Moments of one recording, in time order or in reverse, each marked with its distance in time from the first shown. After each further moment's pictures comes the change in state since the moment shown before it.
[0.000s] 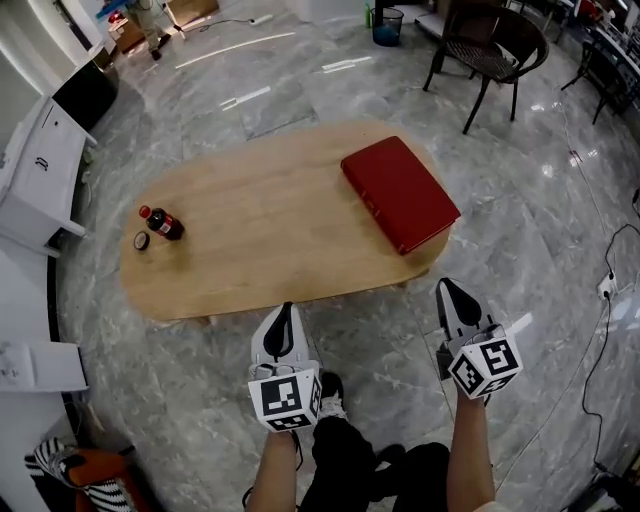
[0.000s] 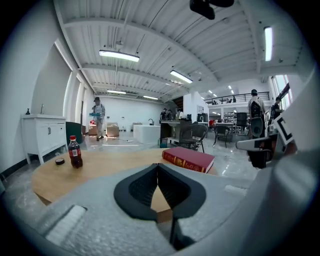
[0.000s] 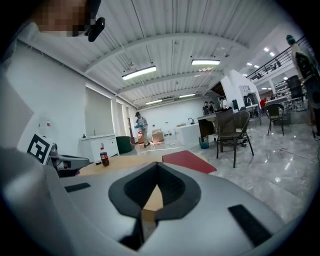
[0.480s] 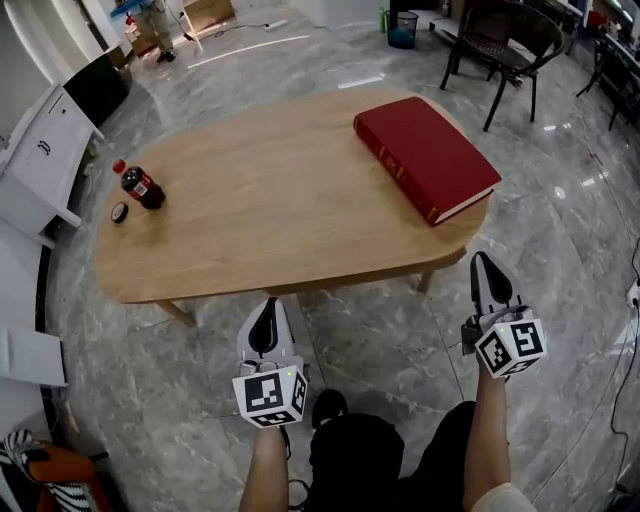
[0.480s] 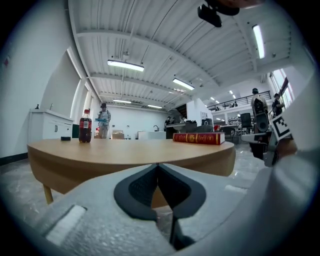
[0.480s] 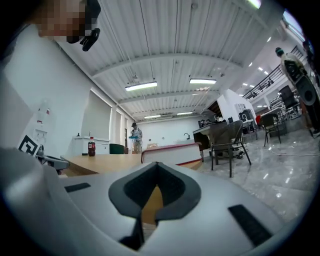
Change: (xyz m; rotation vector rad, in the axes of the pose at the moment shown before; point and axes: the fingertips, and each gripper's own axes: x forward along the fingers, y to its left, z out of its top) left arm 0.037 0.042 -0.165 0.011 -0.142 0.063; right arm 0.038 -0.077 -0.133 -0.084 -0.215 -0.050
